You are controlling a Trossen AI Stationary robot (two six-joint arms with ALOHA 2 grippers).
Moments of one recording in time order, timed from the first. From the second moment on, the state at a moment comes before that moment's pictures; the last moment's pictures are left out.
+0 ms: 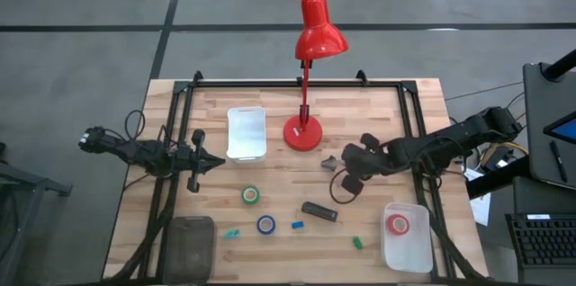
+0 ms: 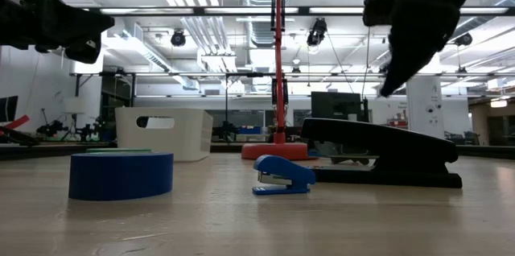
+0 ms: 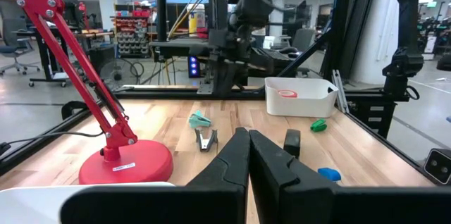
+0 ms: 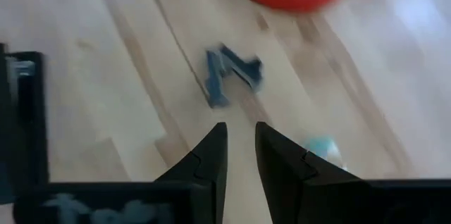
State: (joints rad) left arm -0.32 0.04 0.03 0.01 -0.31 -0.01; right arm 0.23 1.30 0.83 -0.70 0.37 0.67
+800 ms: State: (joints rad) left arm -0.32 0.04 0.03 0.01 -0.31 -0.01; right arm 0.05 1.30 0.70 -0.83 0.36 0.93
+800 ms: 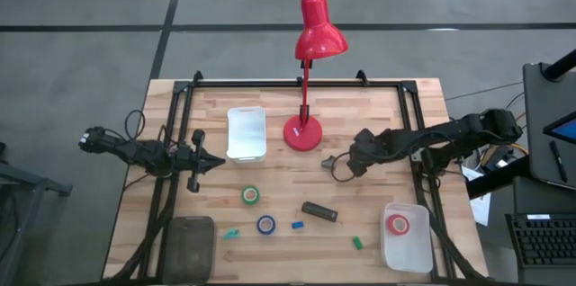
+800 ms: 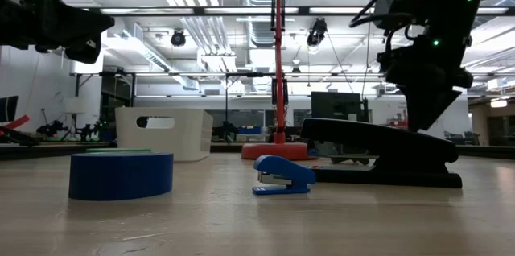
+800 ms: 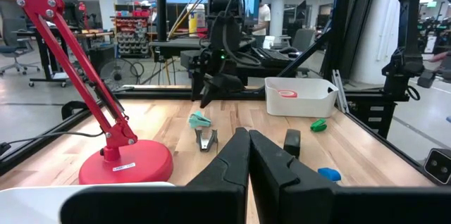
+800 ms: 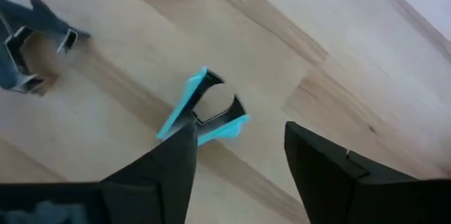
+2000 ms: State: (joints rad) left arm -0.32 0.04 0.03 0.02 -0.31 -0.01; right arm 0.12 1.25 0.70 -0.74 0.41 0.71
